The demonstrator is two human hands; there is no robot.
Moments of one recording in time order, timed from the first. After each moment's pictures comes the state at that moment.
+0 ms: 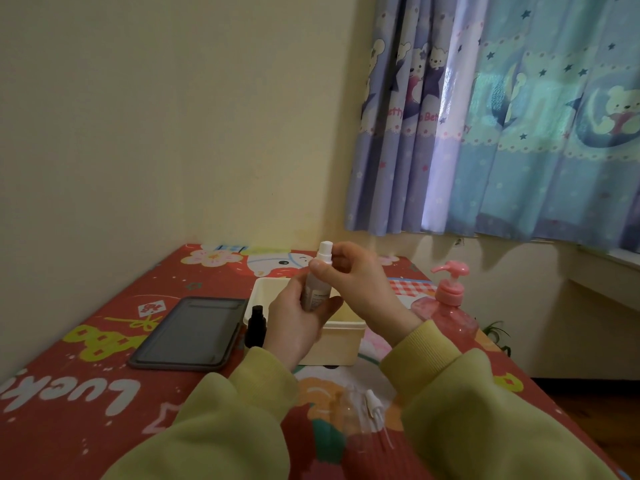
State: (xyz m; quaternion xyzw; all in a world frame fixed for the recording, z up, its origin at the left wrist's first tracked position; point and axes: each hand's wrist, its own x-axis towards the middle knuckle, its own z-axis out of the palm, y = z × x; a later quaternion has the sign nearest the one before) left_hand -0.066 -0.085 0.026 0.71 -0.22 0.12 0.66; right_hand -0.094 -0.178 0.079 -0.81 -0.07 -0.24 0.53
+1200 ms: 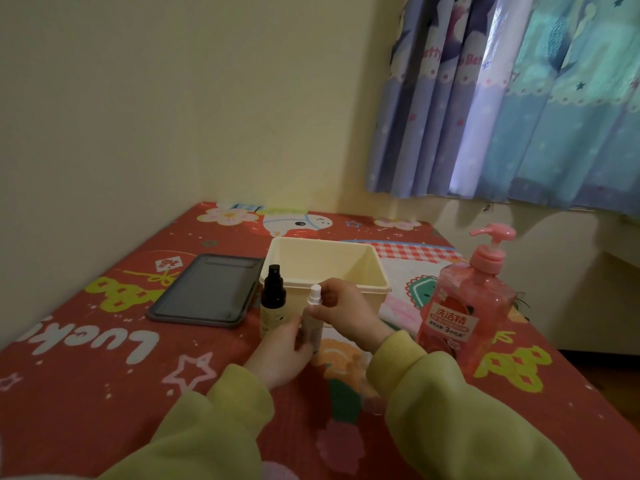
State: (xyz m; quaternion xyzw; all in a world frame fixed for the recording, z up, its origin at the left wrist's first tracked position) left_hand -0.047 -0.041 -0.070 0.87 -0.23 -0.07 0.44; right_hand -0.046 -0.175 -0.032 -0.88 0.00 -0.09 0.47
